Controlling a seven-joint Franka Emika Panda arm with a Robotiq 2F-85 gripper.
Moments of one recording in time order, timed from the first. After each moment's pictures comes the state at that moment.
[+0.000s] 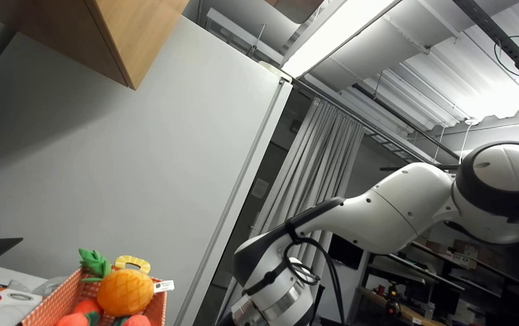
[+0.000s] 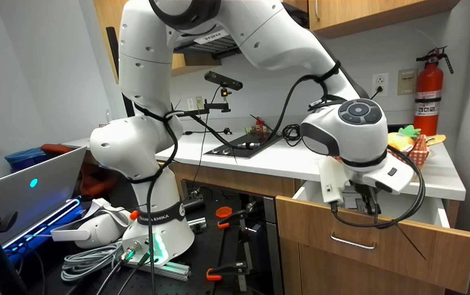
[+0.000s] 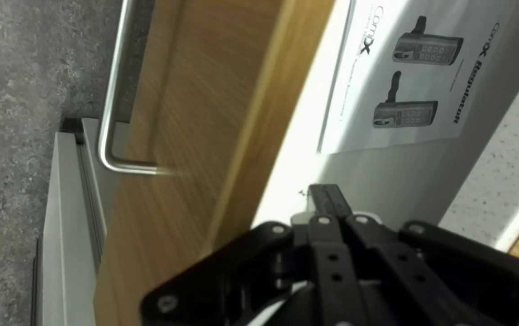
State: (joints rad) arm -0.36 0.40 0.34 -2.25 0.97 2.76 -0.74
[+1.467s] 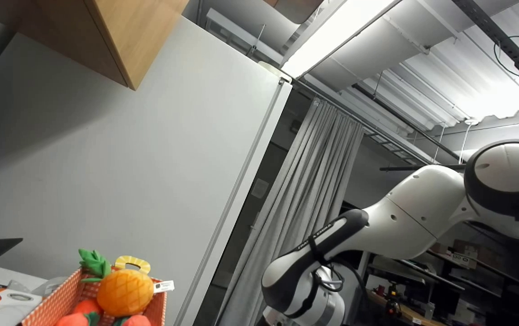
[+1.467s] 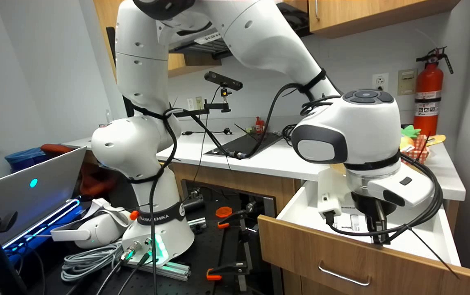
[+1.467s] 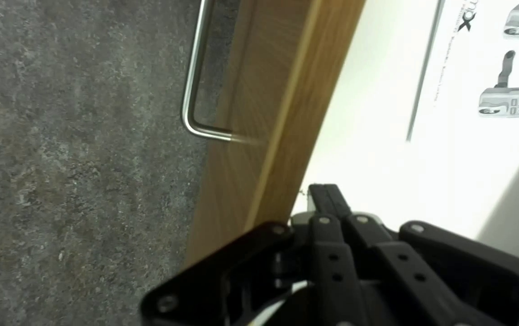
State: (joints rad) arm -0.28 0.31 0.05 -2.34 0.46 2.76 -0.36
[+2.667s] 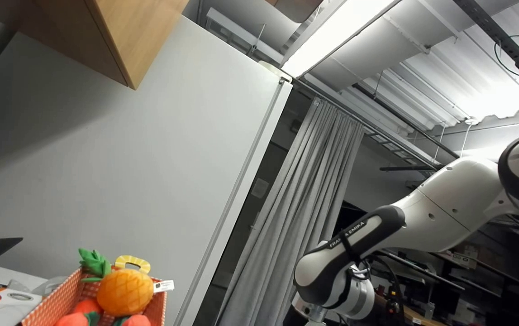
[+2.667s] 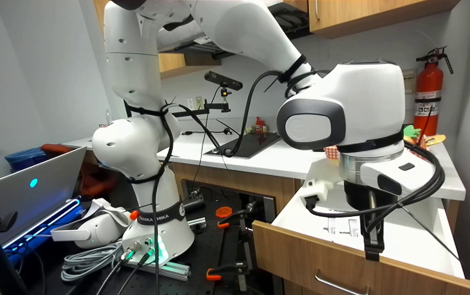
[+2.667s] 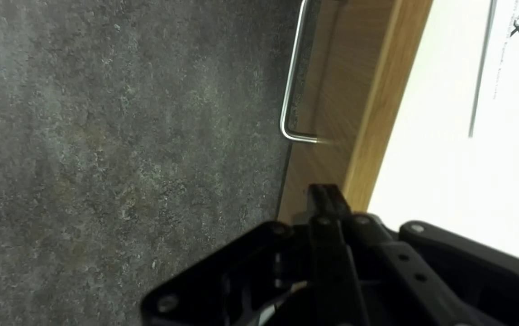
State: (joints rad) arm -0.24 0.17 -0.13 -2.39 0.16 2.63 -0.12
